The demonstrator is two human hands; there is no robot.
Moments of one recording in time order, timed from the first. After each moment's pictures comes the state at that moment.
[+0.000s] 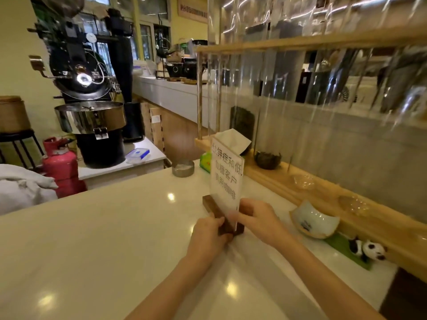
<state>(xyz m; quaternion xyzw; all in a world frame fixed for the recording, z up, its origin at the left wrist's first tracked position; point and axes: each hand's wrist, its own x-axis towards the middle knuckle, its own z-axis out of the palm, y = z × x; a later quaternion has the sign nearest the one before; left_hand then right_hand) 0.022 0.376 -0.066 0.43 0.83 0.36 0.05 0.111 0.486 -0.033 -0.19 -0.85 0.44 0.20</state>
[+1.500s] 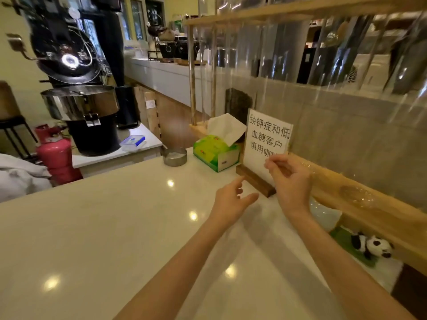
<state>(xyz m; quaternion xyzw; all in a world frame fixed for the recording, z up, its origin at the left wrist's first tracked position) 0.031 0.452 -0.036 0.38 0.76 0.49 0.17 0.112 0.547 -0.015 -0.25 -0.70 0.40 0.53</state>
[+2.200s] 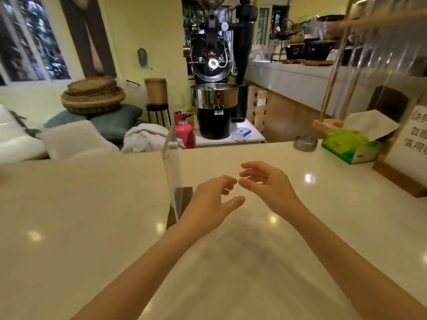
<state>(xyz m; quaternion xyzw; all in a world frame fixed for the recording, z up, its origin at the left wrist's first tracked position) 0.035 0.085 -0.001 0.28 0.88 0.39 -0.03 0.041 0.244 -0.013 0.02 -0.83 0.53 0.18</state>
